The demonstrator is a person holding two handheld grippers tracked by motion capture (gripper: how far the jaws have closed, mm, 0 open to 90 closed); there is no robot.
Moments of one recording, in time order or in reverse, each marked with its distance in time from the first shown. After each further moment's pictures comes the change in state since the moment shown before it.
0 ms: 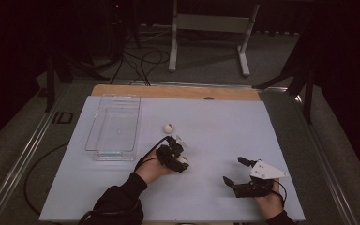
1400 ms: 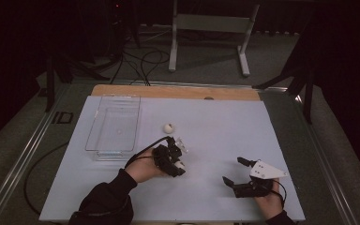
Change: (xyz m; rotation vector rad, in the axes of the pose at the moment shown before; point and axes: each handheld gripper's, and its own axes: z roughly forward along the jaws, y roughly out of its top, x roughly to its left) left arm -0.016 0.005 -0.045 0.086 -0.100 0.183; right arm 0.000 0.001 0.000 0.001 0.007 0.009
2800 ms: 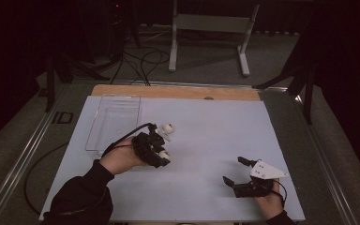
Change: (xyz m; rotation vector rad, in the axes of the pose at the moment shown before) left arm 0.010 -0.011 -0.078 -0.001 0.057 -0.002; right arm 0.000 0.002 -0.001 -0.005 -0.008 -0.007
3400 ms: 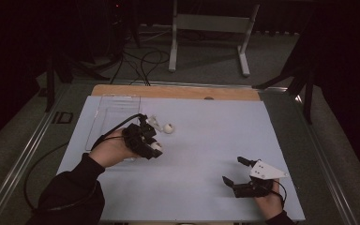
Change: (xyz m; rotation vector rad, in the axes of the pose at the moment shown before) left arm 0.016 -0.002 -0.031 -0.004 0.042 -0.028; right arm 0.002 0.001 0.000 0.000 0.000 0.000
